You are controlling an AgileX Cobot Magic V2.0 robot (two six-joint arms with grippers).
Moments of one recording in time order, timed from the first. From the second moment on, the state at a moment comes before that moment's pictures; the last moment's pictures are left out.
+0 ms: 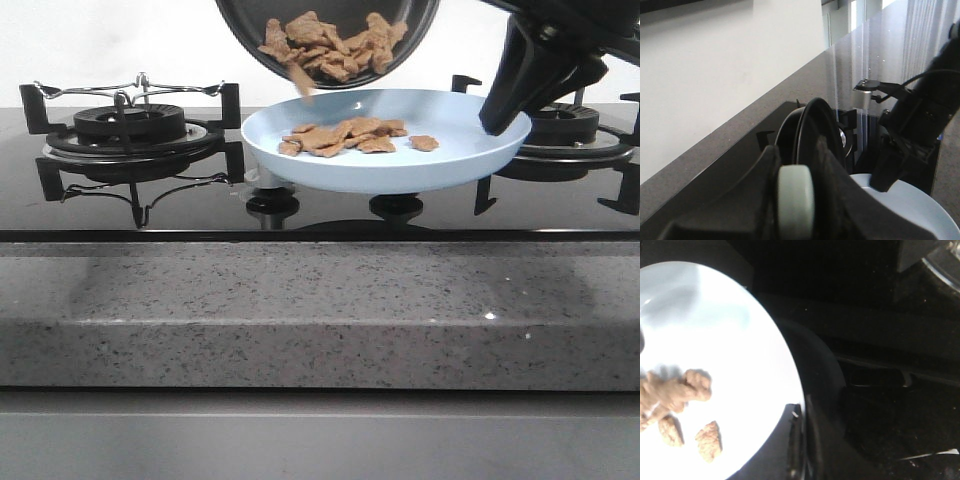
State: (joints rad) left arm -0.22 1.40 -1.24 -1.51 0.87 1.76; right arm 0.22 1.53 -1.22 0.40 0.79 -0.05
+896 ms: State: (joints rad) left arm -0.22 1.40 -1.24 -1.49 1.04 2.16; right arm 0.22 1.53 -1.22 0.40 0.79 -0.05
